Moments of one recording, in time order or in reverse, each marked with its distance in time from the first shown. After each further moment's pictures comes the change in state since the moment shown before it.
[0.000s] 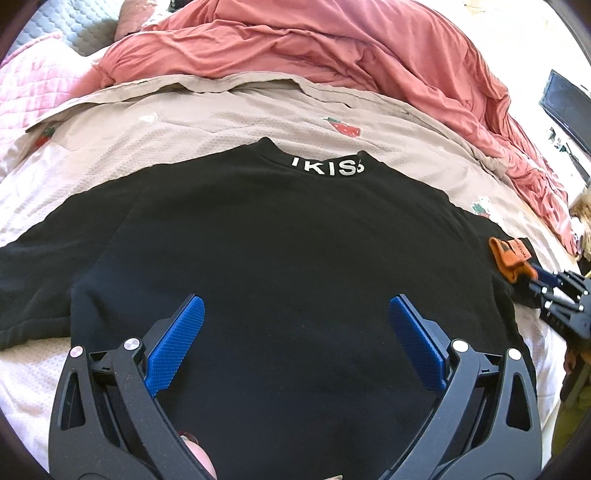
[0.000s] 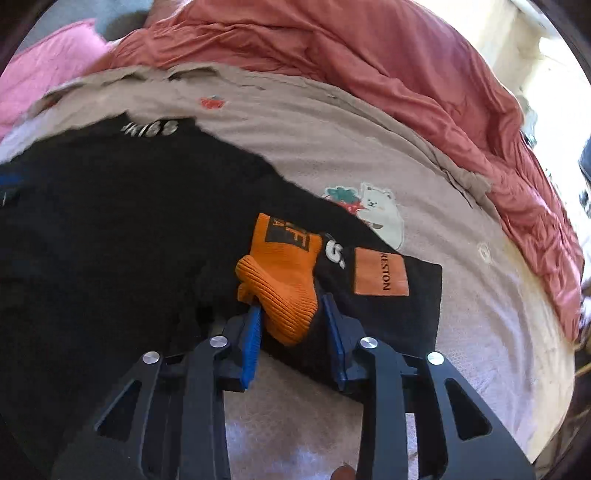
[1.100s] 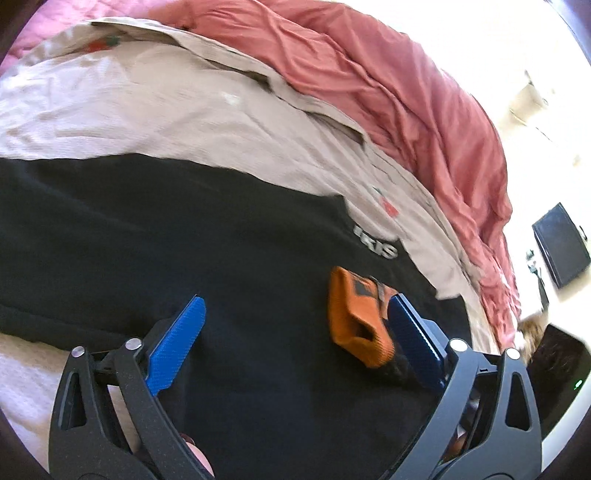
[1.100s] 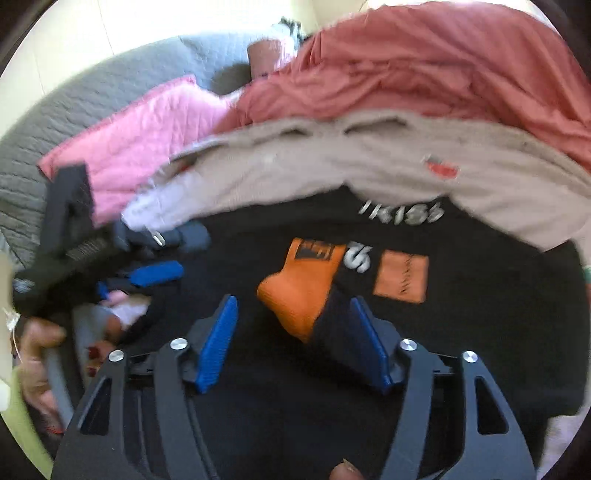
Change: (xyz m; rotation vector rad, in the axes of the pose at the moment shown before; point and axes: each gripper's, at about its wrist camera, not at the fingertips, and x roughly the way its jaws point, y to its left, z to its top) left arm -0.014 0.109 0.021 -0.404 -0.045 -0.219; right arm -0.033 0.160 0.082 0.067 -0.159 0.562
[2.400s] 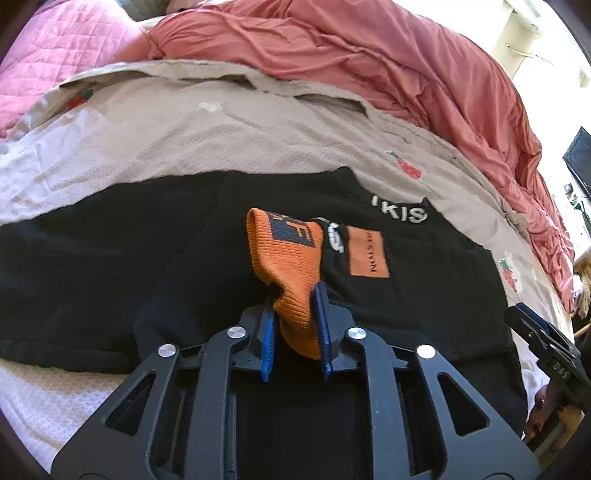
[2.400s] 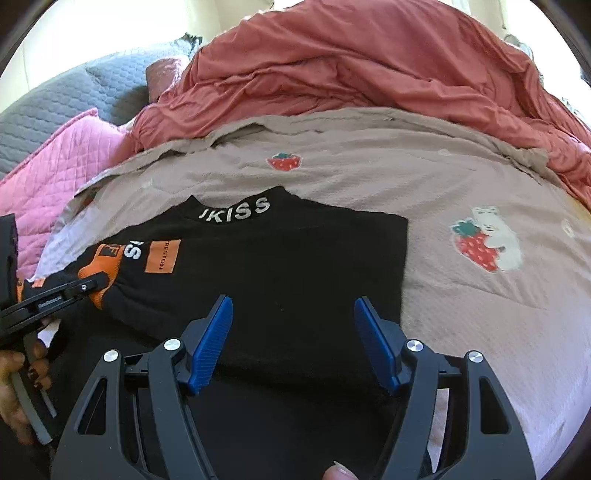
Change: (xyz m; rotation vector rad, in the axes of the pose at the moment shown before) left arm 0.024 -0.023 -0.009 0.213 0.020 0.230; right arm -0.010 -0.090 -0.023 0.161 0.053 -0.304
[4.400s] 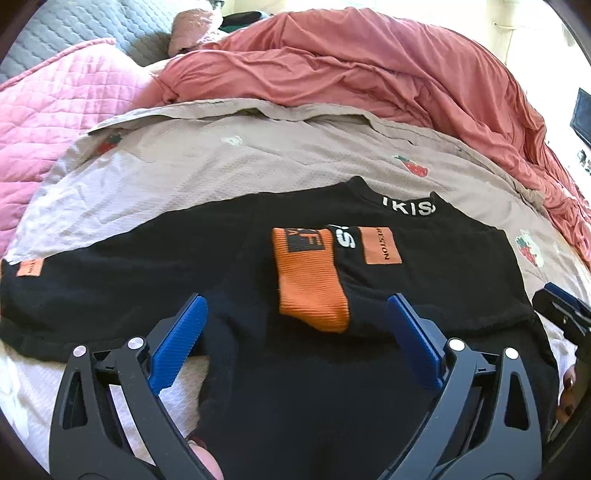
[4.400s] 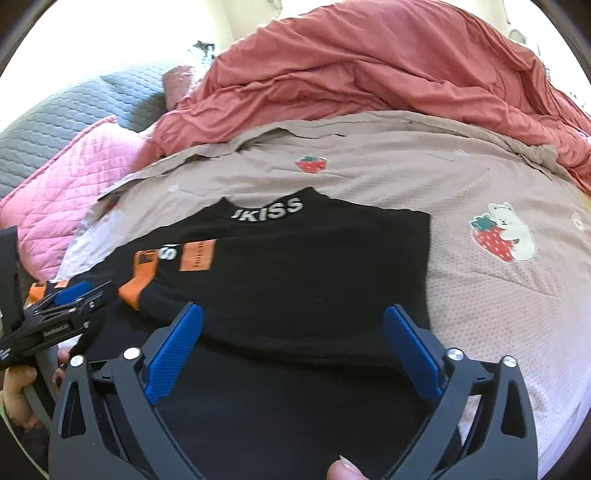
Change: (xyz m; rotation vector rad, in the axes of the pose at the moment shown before) left arm -0.045 -0.009 -0.019 0.127 -0.101 0.135; right arm -0.036 0.026 -0.007 0.006 -0.065 0.094
